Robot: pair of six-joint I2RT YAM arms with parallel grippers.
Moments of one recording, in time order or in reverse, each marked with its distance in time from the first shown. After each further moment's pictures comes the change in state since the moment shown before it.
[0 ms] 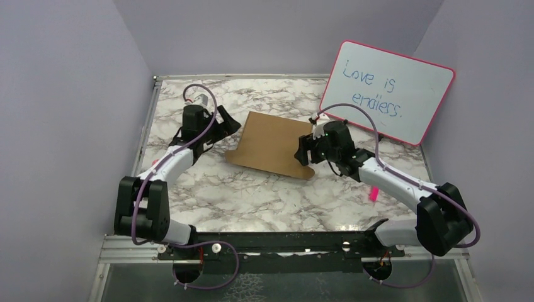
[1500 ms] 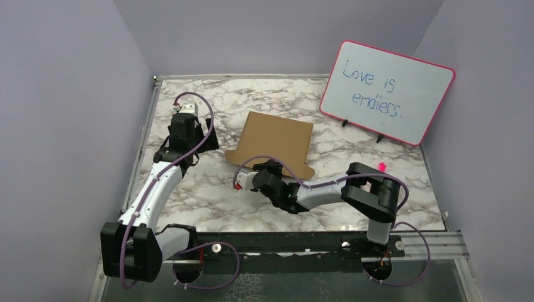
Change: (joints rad) left arm 0.038 -0.334 -0.010 -0.449 -0.374 0.379; right arm 0.629 0.541 0.121 0.394 0.763 -0.934
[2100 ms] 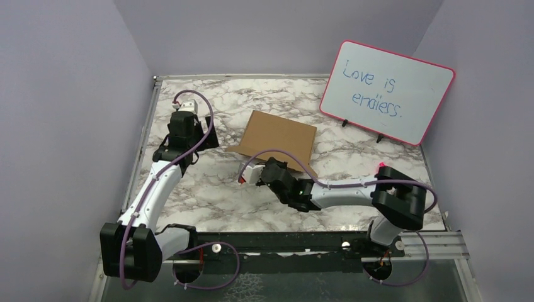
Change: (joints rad) left arm 0.000 0.000 0.008 -0.003 0.000 0.000; right arm 0.000 -0.171 -0.040 0.032 0.002 -0.021
